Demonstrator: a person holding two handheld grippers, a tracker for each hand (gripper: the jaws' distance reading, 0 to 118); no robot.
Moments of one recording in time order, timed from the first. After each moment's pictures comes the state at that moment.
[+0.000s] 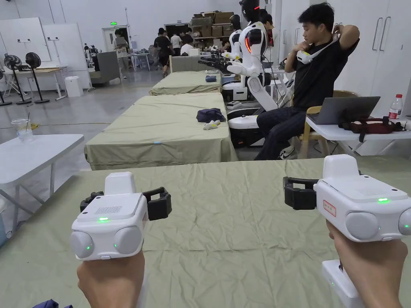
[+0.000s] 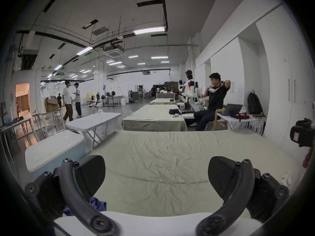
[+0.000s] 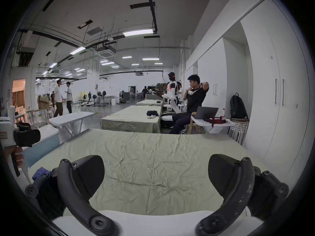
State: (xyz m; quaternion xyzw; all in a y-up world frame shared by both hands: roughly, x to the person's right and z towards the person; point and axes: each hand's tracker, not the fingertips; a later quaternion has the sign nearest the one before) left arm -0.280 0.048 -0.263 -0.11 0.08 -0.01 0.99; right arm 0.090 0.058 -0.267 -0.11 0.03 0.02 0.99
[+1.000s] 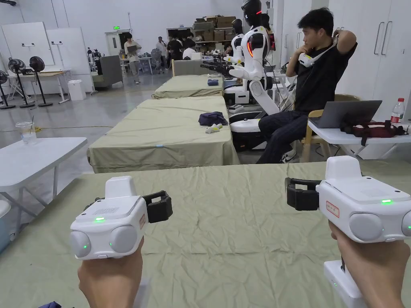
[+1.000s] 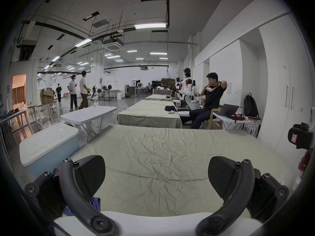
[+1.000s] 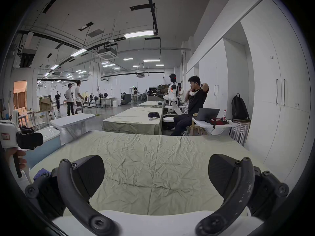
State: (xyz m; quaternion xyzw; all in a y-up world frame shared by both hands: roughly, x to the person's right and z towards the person) left arm -0.291 0.047 -0.268 -0.12 0.06 0.02 0.99; right arm 0.091 0.061 -0.268 -0.10 0.04 0.02 0.99
